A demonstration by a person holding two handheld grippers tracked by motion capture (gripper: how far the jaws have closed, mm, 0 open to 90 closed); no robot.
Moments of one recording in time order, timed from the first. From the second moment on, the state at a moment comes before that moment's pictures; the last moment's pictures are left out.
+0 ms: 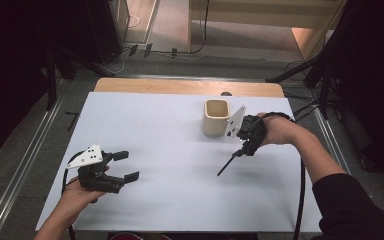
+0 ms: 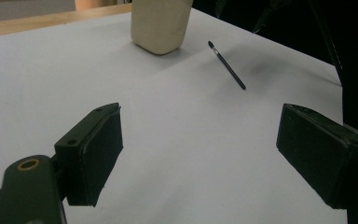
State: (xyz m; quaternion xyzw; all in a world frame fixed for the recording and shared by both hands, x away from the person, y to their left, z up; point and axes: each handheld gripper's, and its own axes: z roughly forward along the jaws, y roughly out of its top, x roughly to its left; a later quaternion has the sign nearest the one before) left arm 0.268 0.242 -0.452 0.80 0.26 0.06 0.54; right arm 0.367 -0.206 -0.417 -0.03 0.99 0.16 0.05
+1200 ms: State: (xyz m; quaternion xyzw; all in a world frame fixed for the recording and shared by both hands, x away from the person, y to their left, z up) left arm 0.274 0.245 -0.456 0.80 0.28 0.06 0.53; right arm 0.372 -0.214 -0.441 -0.15 0.98 0.16 0.03
